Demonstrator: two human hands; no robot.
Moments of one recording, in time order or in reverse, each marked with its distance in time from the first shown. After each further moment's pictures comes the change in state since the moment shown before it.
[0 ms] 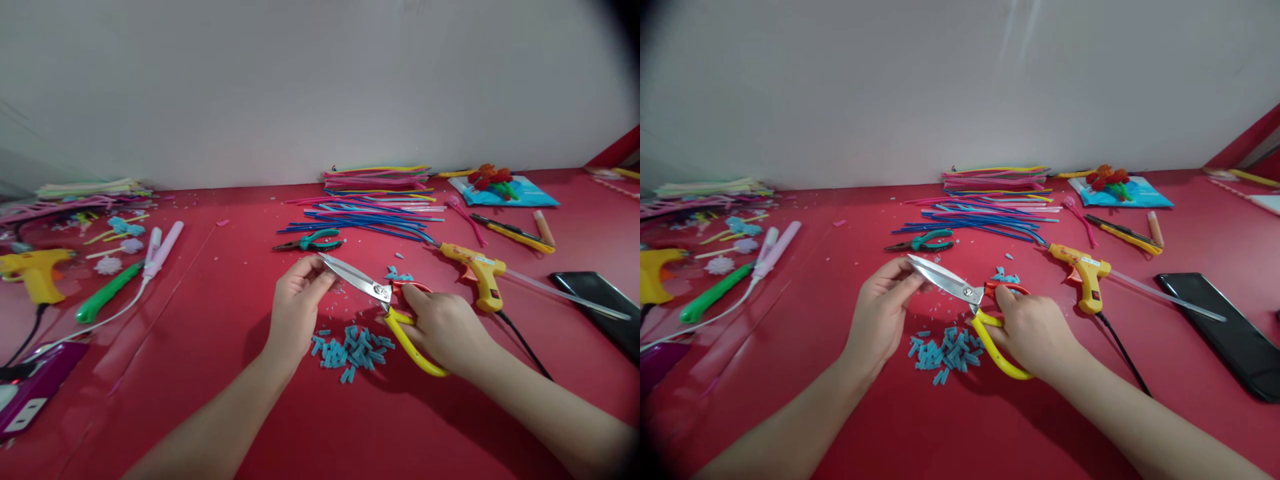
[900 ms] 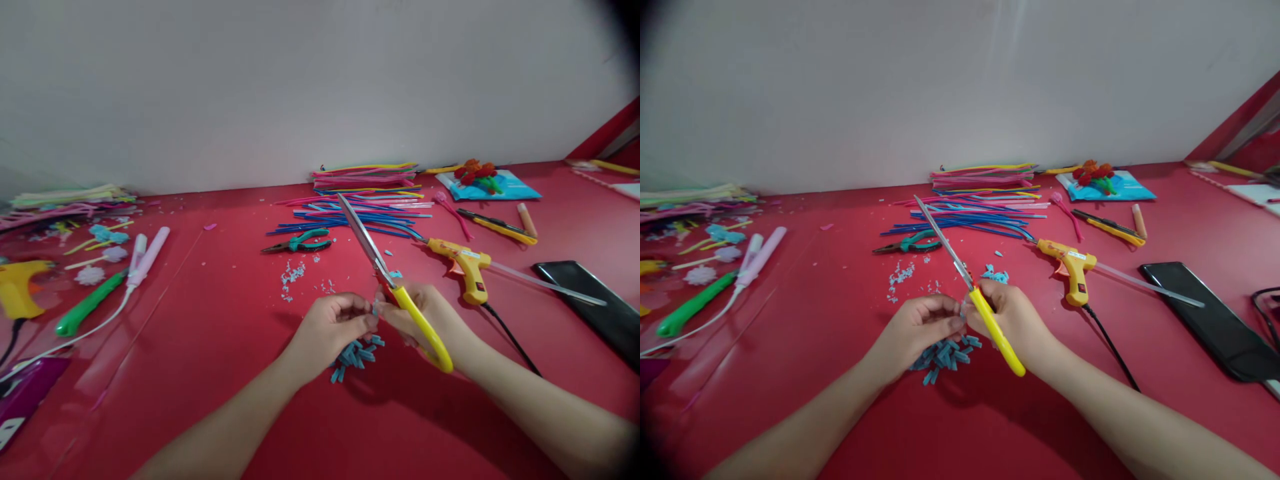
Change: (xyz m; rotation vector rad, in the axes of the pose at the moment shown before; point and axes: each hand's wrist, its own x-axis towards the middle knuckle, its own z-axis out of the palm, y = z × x) left_hand -0.020 -0.015 0.021 0.076 -0.465 -0.412; right_hand 0.009 -0.015 -0.013 1.295 -0.245 0.446
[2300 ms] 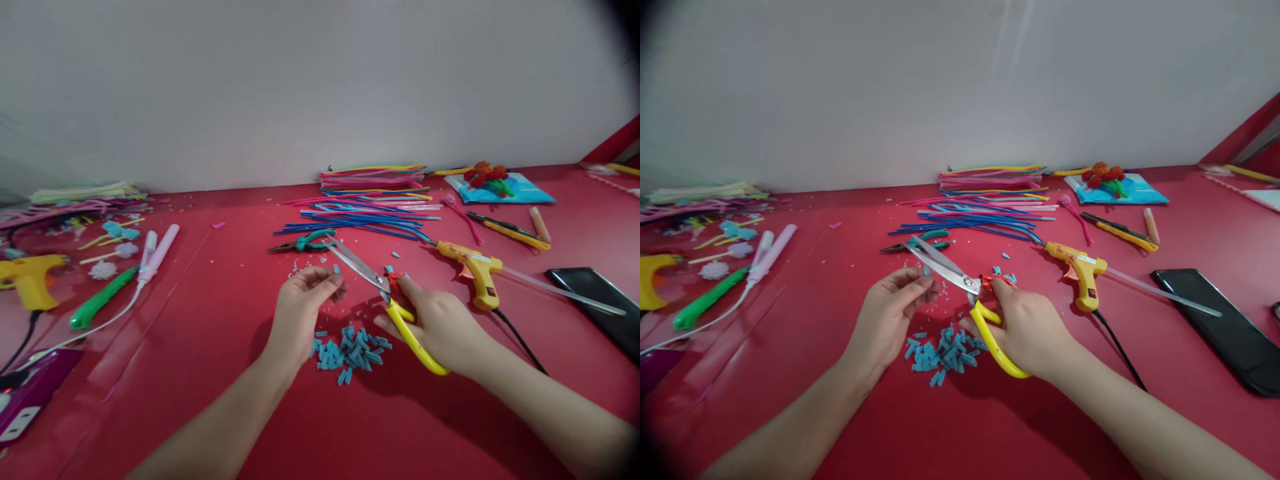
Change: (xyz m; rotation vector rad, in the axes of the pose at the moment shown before) left_hand 0.007 0.011 -0.024 -0.241 0.430 0.232; right_hand 0.001 0.004 -0.011 -0.946 0.151 -0.204
